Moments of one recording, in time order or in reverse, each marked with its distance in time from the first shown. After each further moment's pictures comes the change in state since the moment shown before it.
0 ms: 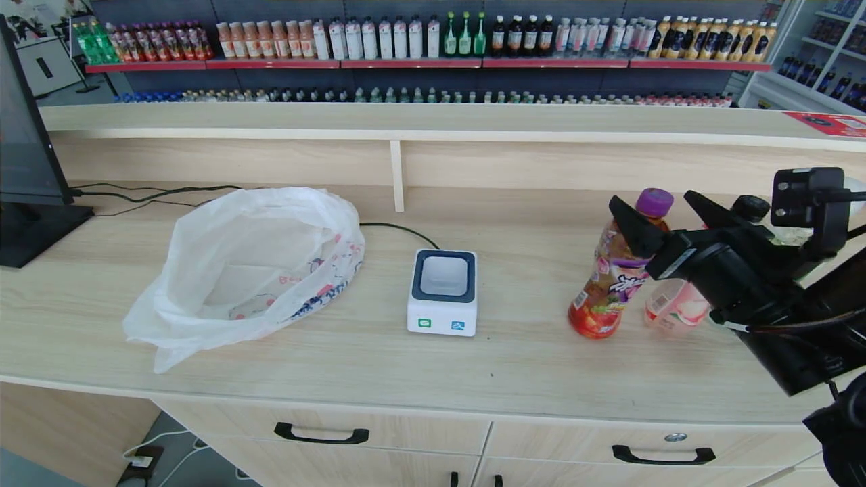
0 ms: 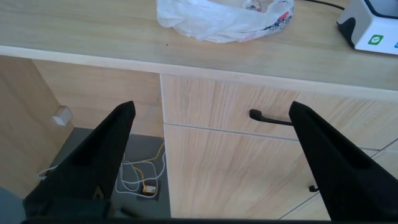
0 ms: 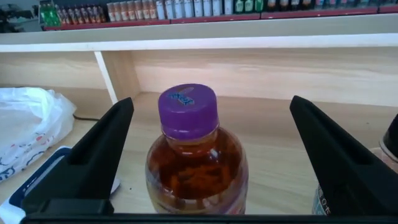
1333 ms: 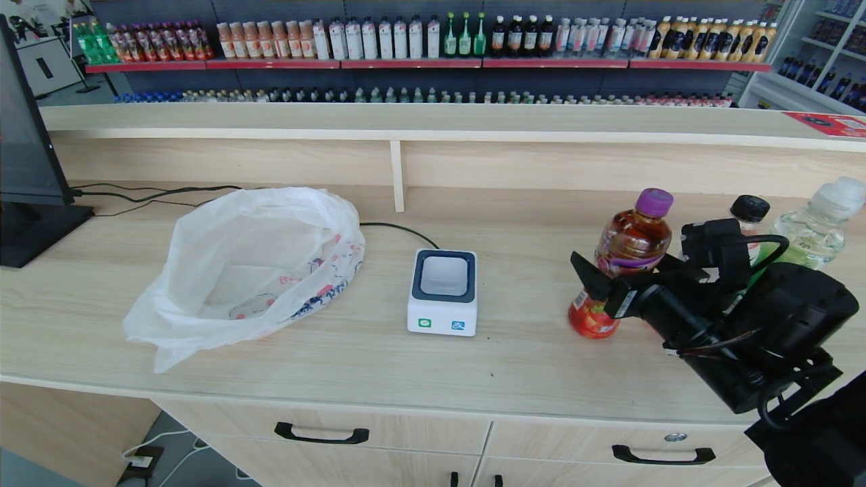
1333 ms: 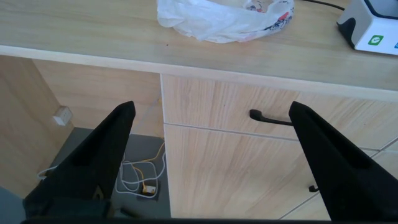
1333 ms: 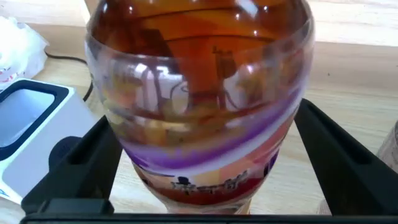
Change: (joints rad) left arm 0.001 0.000 0.000 0.000 0.000 -0.001; right arm -0.004 0.174 0.022 0.000 -0.001 -0.006
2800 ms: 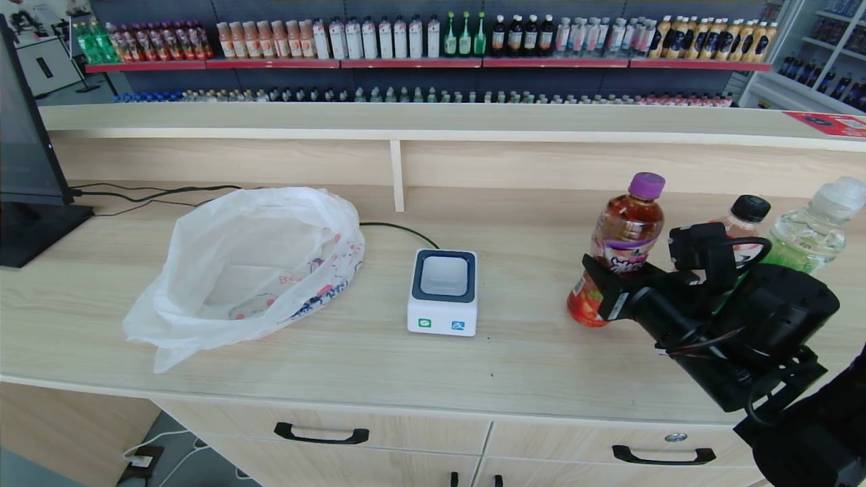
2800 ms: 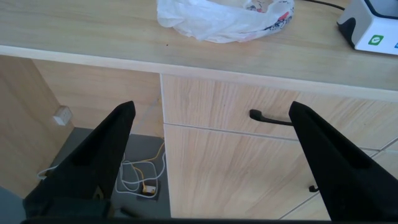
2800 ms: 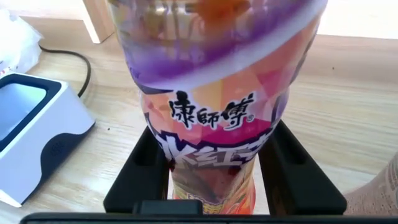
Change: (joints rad) left arm 0.000 0.000 0.000 0.000 0.000 0.000; right arm 0.000 0.025 -0.018 0.001 0.001 0.000
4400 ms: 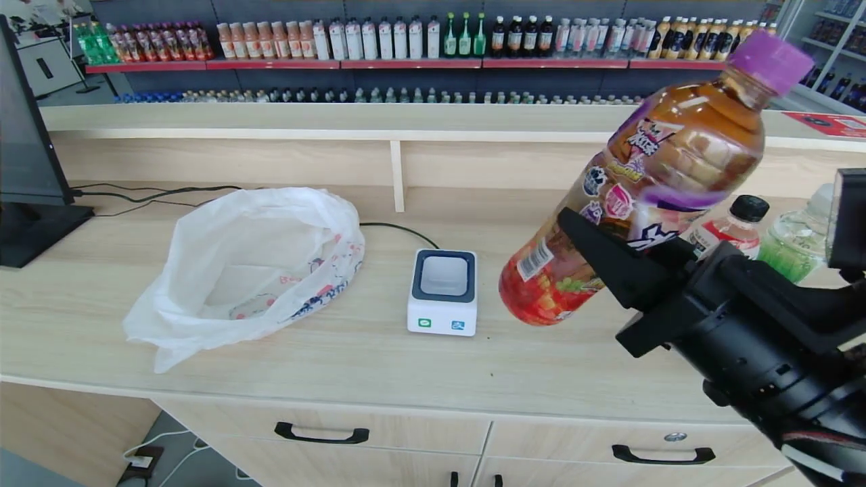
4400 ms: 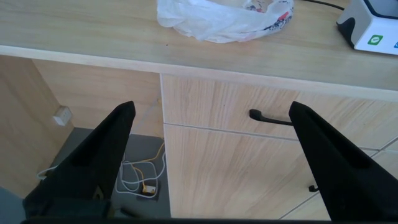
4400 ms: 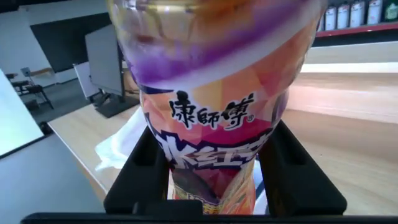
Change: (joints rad) left arm -0.001 0.000 0.000 0.000 0.000 0.000; right arm 0.464 -0.341 0.029 -0.003 0.017 0.061
